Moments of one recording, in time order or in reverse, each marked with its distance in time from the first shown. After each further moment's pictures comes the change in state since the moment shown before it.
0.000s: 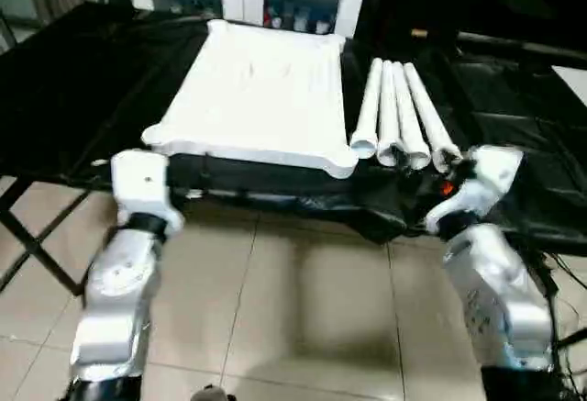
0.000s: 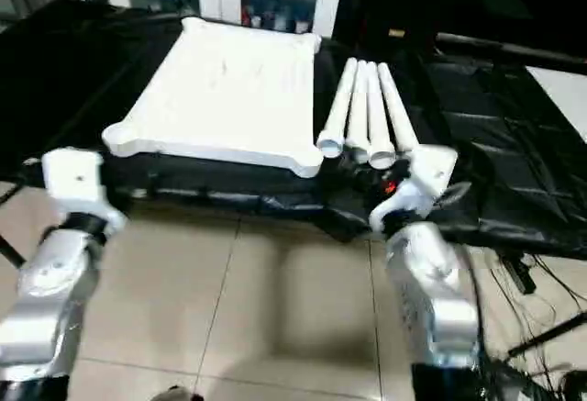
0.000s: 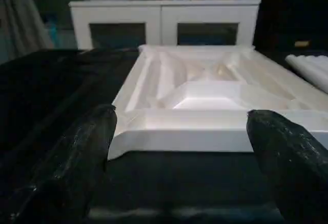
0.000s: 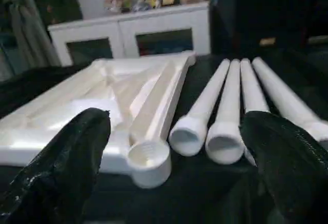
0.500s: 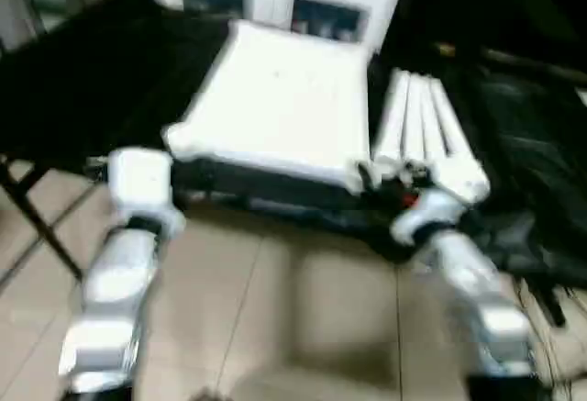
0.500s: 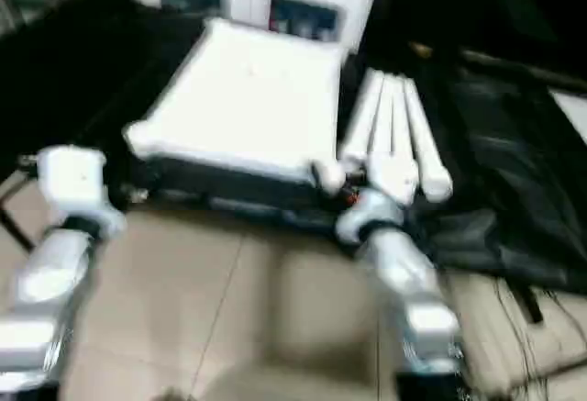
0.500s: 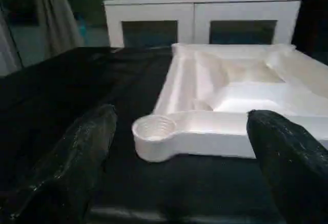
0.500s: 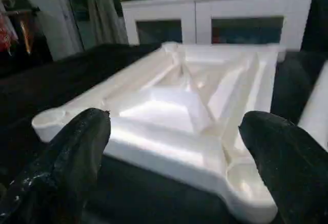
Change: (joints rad) left arm 0.025 0.040 -0.009 -0.077 0.019 0.060 -0.007; right arm -0.009 0.043 0.107 -0.018 -0.006 0.027 0.058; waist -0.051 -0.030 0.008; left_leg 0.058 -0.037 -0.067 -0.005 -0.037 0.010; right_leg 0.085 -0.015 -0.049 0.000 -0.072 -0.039
